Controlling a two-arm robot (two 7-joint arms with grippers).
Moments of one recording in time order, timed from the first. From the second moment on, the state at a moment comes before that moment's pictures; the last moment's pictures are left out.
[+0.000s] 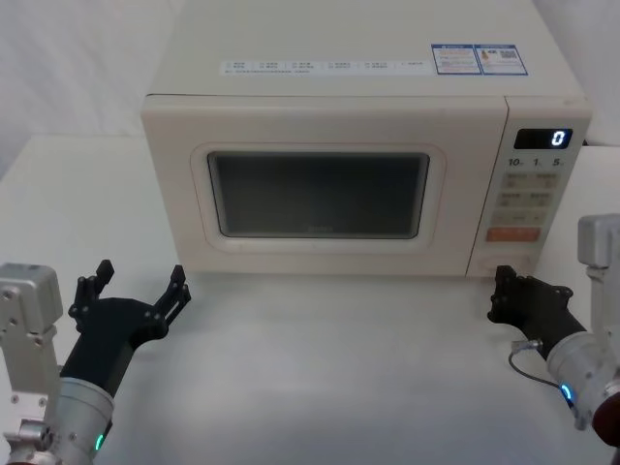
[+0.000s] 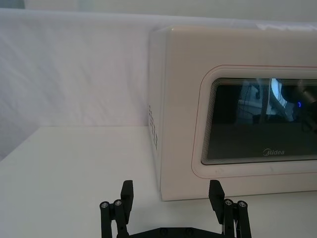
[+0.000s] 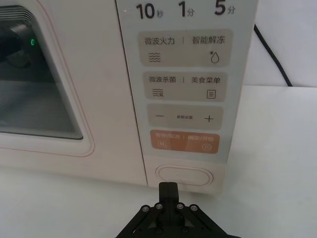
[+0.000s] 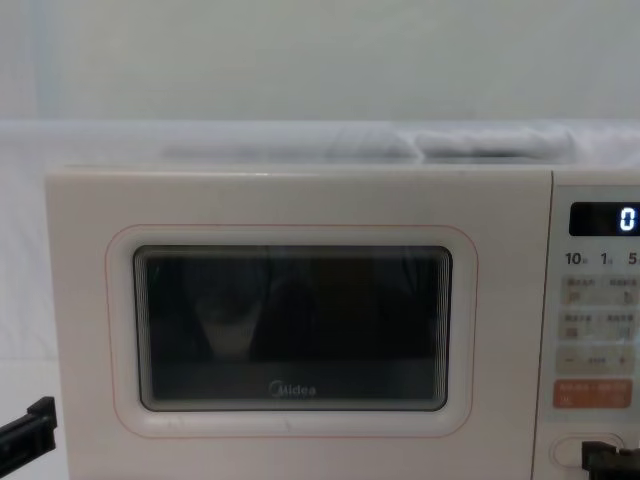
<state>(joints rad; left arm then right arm) 0.27 0.24 0.04 -1.85 -0.25 -0.02 -0.02 0.00 0.10 -0.15 -1.62 0.15 0.24 0.10</state>
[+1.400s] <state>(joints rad) 0.27 0.24 0.04 -1.85 -0.25 -0.02 -0.02 0.07 0.05 -0.13 -1.51 0.12 0.19 0.08</state>
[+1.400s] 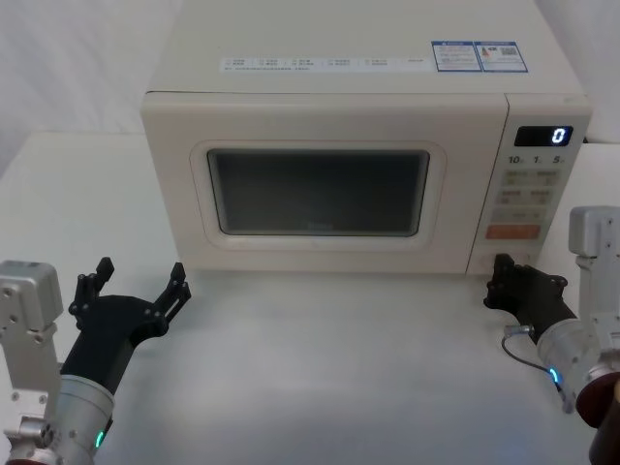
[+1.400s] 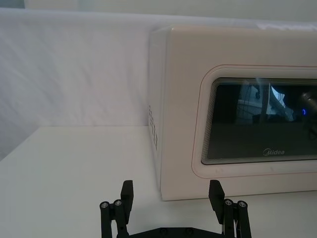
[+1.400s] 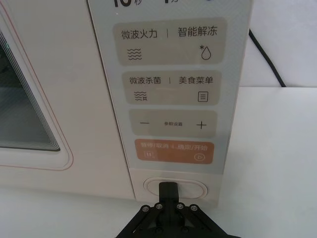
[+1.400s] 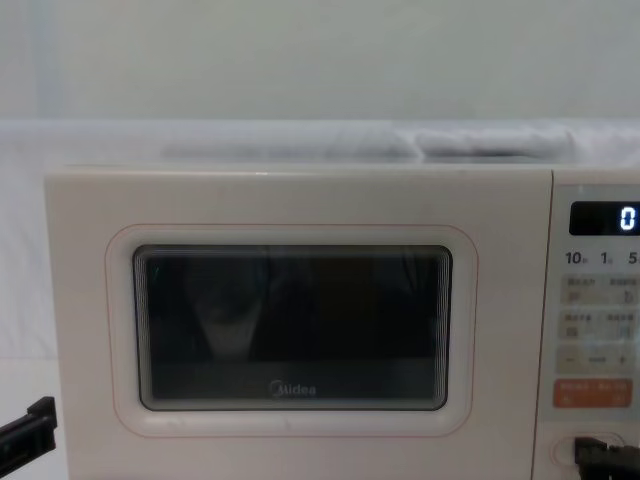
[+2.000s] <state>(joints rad) 0.27 0.24 0.04 -1.85 -0.25 -0.02 -0.02 0.08 0.05 -0.13 -1.49 0.10 0.19 0.08</state>
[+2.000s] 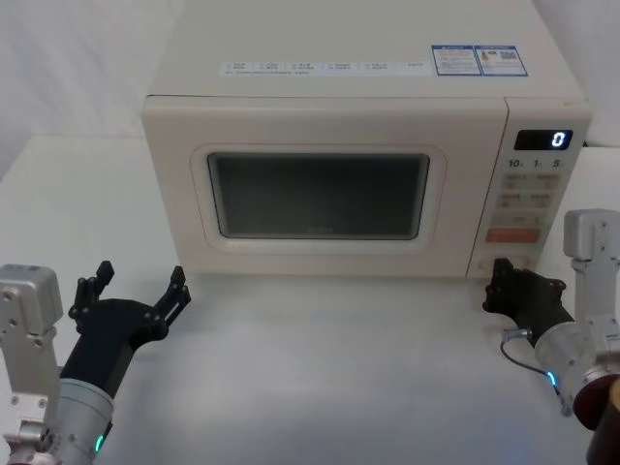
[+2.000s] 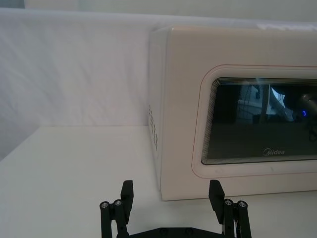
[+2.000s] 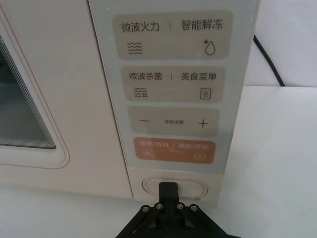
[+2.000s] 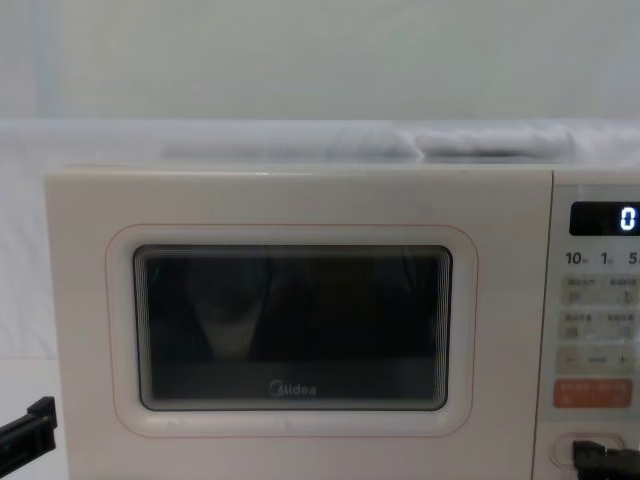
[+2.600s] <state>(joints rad) 0.27 0.24 0.04 -1.85 -0.25 -0.02 -0.02 0.11 0.03 -0.12 -1.46 0.09 0.17 0.07</state>
